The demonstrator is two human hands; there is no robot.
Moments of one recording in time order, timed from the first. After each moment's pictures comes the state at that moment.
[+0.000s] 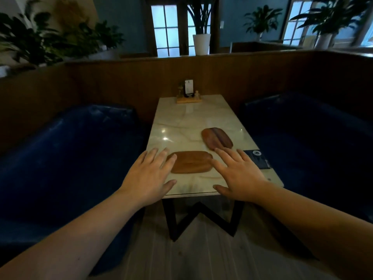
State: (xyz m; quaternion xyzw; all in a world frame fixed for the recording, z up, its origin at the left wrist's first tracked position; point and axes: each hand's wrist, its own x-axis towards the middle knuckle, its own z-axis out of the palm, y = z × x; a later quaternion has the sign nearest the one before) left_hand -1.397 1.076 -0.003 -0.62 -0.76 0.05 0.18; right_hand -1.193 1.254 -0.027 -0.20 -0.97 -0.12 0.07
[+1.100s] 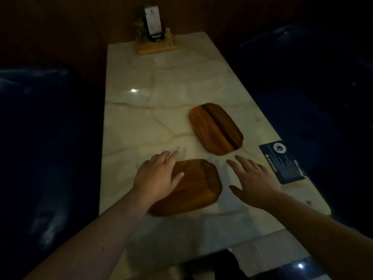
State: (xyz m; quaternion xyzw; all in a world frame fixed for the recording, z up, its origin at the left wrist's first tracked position) left_hand -1.620 1.437 -0.168 -0.66 -0.75 -0.03 -0.03; right_hand -1.348 1.549 -0.204 -0.39 -0.92 0.06 -0.04
